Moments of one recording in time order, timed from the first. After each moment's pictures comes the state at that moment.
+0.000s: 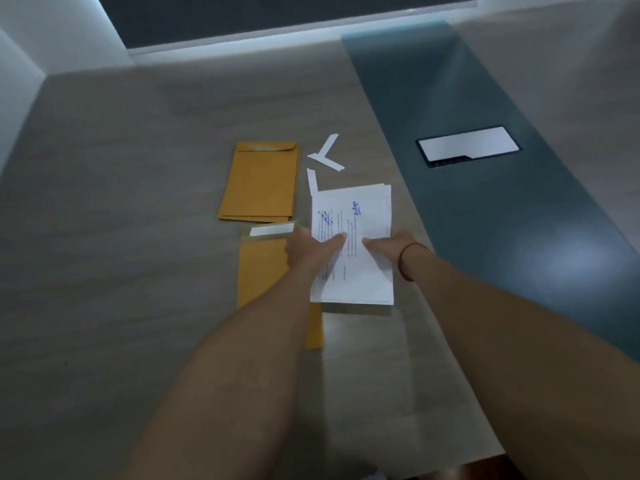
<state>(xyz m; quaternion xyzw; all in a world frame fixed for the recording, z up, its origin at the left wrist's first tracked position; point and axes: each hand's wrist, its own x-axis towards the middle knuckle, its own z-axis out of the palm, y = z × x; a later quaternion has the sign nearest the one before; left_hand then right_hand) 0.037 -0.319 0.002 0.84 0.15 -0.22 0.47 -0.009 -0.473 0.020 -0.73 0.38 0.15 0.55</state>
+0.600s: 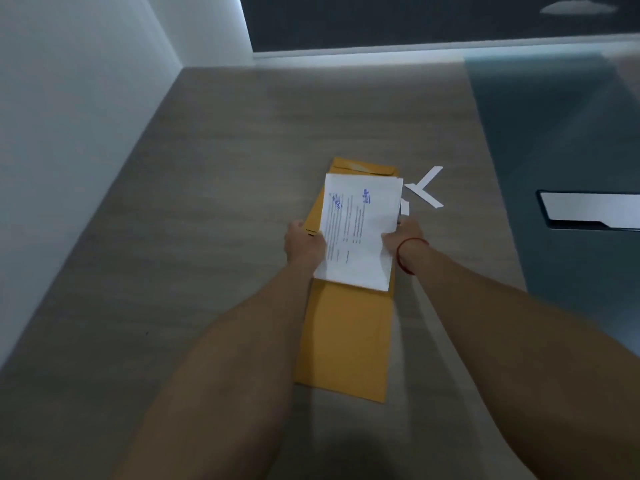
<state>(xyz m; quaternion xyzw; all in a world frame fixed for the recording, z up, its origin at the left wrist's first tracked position) 0.125 -0.196 0.015 0.81 0.29 -0.08 0.50 0.136 -0.367 0.008 -0.82 0.26 0.12 0.50</state>
